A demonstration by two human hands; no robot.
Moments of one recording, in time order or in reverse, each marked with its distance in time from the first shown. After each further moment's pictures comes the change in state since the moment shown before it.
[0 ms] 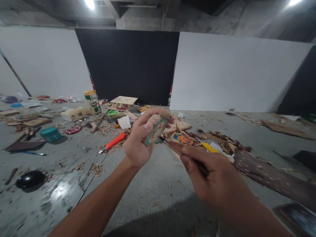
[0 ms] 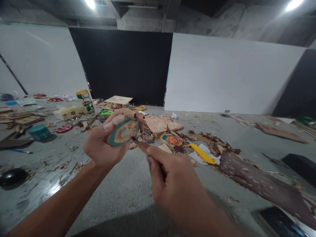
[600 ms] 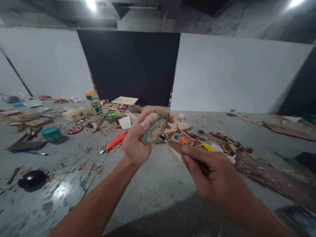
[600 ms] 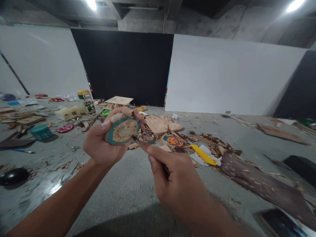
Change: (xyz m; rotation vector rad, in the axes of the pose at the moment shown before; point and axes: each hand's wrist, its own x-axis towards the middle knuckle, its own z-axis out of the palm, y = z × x) left_hand 0.003 0.003 -0.003 -0.025 -0.022 0.032; right_hand 0.004 0.003 -0.004 0.030 -0.006 -0.019
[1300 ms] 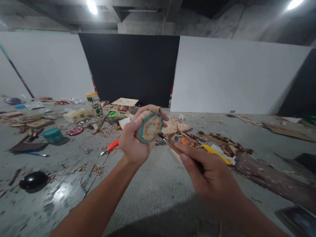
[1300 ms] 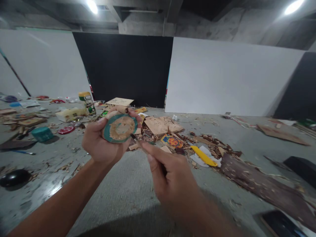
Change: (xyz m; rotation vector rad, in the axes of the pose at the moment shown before) left_hand 0.006 0.001 0.003 0.011 0.113 0.075; right_hand -0.002 0.002 0.011 0.057 0.001 0.054
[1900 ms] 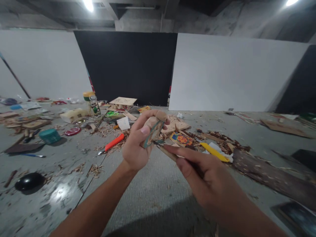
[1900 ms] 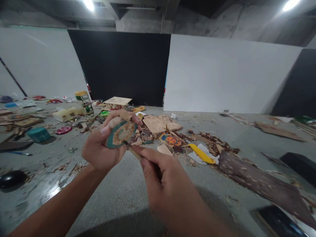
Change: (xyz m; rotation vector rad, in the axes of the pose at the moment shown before) left_hand -0.013 -0.004 -0.002 0.081 -0.095 -0.038; right_hand 0.002 -0.021 -0.009 0.158 -0.062 0.084
